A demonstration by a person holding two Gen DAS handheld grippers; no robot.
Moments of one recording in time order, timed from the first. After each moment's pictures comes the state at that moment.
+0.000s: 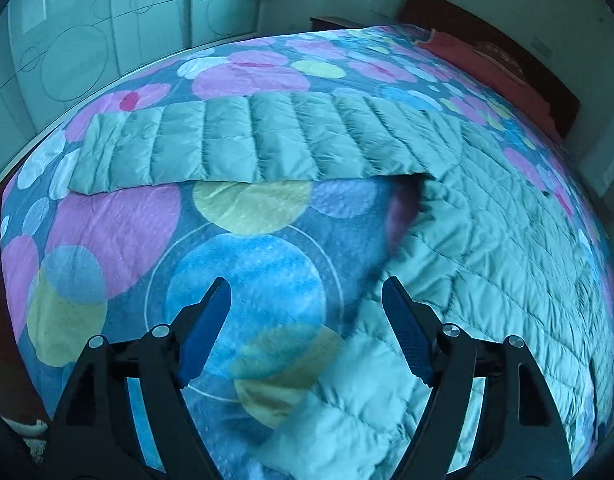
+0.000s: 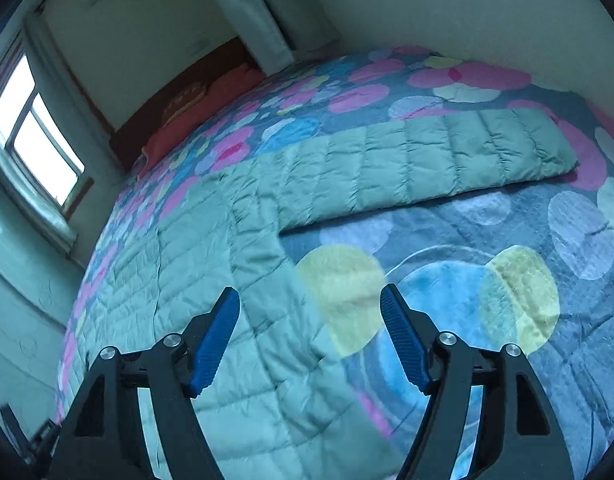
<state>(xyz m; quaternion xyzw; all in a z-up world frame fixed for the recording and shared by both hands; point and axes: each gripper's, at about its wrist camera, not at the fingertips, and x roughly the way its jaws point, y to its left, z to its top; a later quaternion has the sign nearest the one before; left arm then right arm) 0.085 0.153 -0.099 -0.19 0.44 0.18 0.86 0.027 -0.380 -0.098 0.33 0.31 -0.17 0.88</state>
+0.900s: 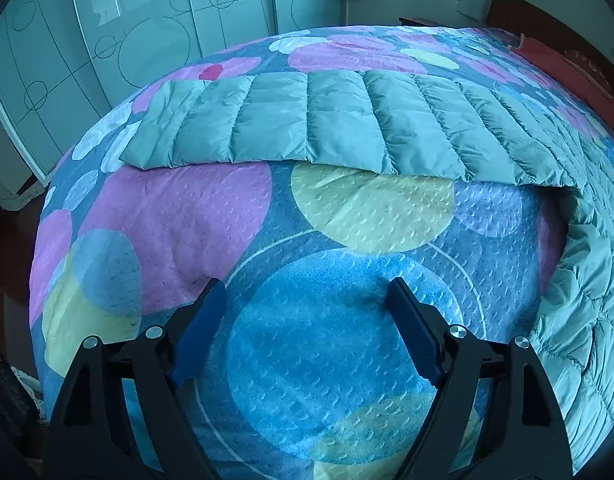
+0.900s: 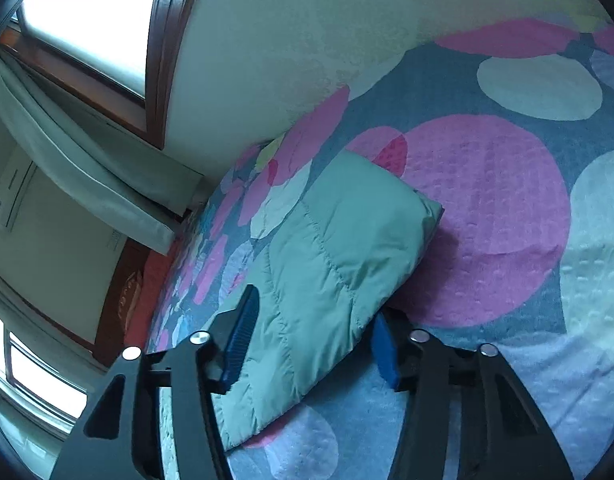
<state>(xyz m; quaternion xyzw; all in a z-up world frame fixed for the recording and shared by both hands) 0.098 0.187 -0.148 -0.15 0.44 0.33 0.82 0.007 -0.590 -0.168 0.52 0.10 -0.32 0.79</state>
